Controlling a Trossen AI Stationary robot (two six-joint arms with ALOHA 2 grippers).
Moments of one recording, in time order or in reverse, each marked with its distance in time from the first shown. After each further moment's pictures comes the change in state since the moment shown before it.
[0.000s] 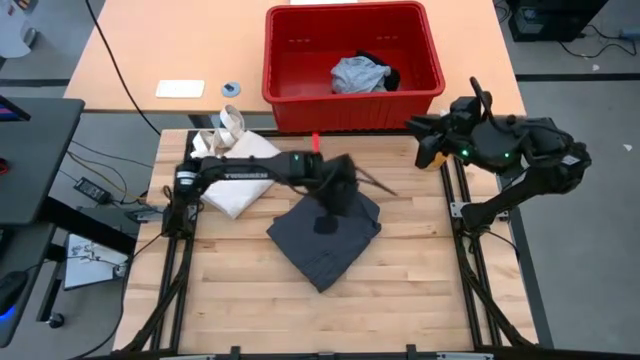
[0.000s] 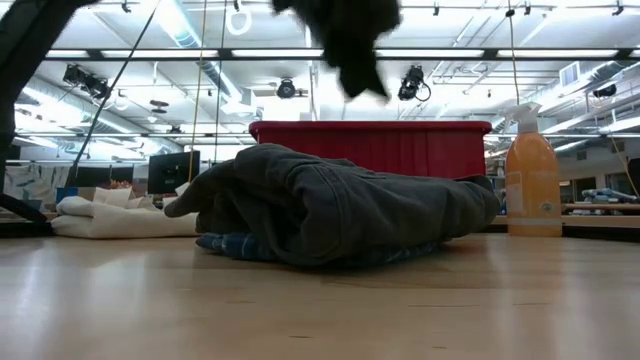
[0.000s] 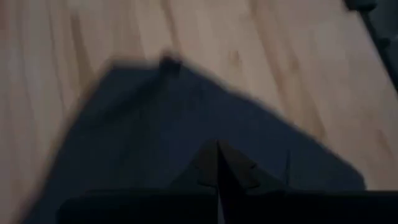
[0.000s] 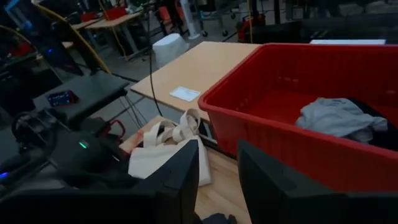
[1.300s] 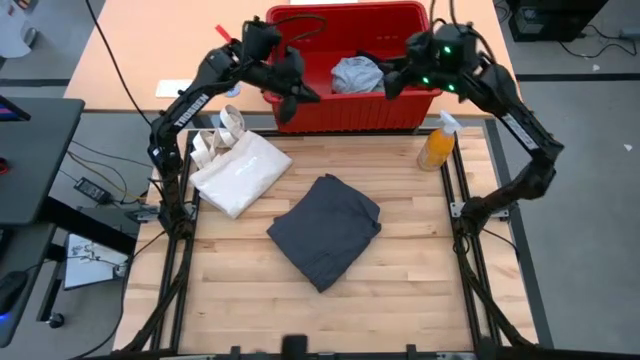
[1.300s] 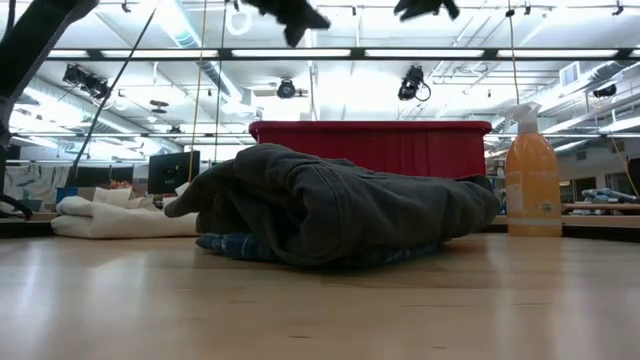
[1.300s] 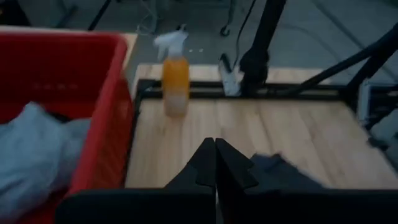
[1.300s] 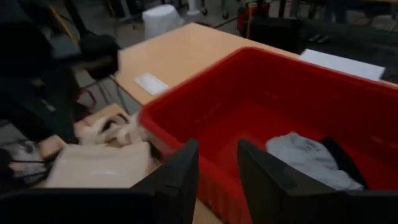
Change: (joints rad) left arm 0.579 -0.112 0.428 -0.170 0.344 0.102; right arm -0.893 0.193 0.000 0.309 -0.865 -0.560
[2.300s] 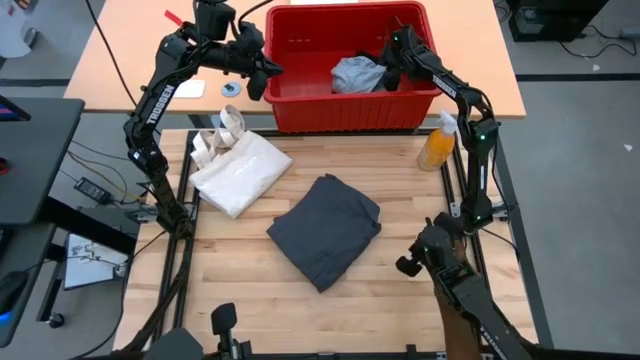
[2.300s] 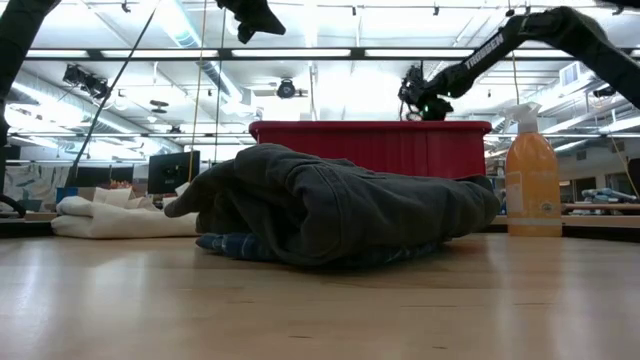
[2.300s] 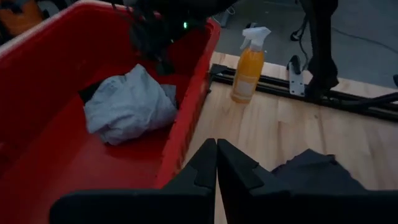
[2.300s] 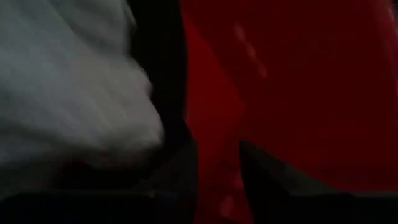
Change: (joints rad) left arm 0.205 -0.119 0.000 -0.107 -0.108 -0.048; right arm -0.450 0.668 -0.001 0.310 0.285 -0.806
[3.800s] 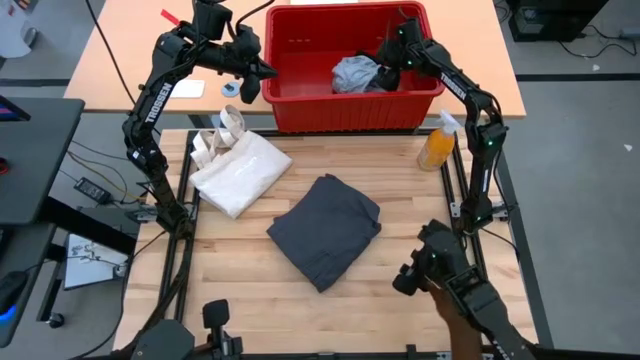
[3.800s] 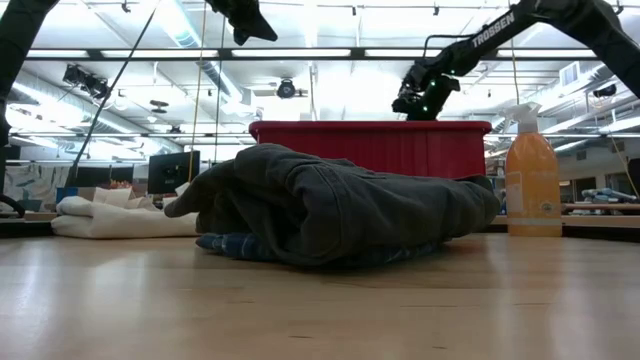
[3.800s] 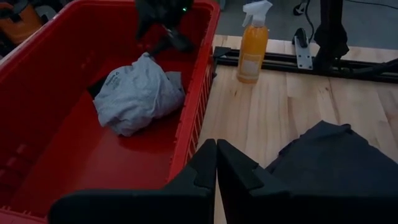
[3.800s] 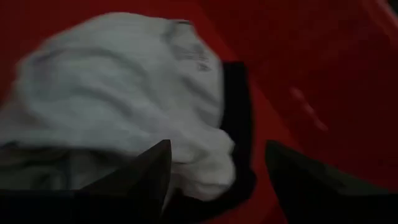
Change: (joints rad) left arm 0.047 -0.003 0.000 -0.078 0.013 0.174; right arm 0.023 -0.096 0.034 -0.147 -0.350 0.075
